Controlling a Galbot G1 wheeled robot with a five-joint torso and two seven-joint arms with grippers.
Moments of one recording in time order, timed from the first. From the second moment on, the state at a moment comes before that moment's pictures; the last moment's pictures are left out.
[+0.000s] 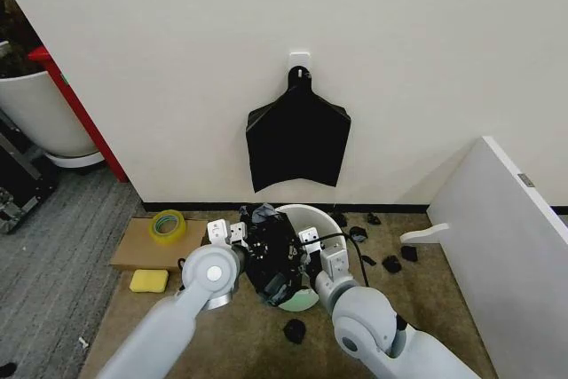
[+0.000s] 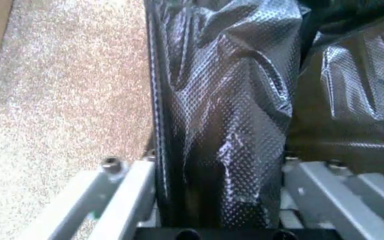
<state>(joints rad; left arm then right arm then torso) 0.96 -1.13 -0.03 -1.95 -1.40 0.65 -0.95 -1.06 1.12 -0.17 2.10 0.56 -0.57 0.46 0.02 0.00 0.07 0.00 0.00</state>
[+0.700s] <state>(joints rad) 1.02 -1.12 -0.07 -1.98 -1.39 0.63 -0.98 -1.07 1.11 -0.16 2.11 0.57 -0.56 0.47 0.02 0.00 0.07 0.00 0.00</state>
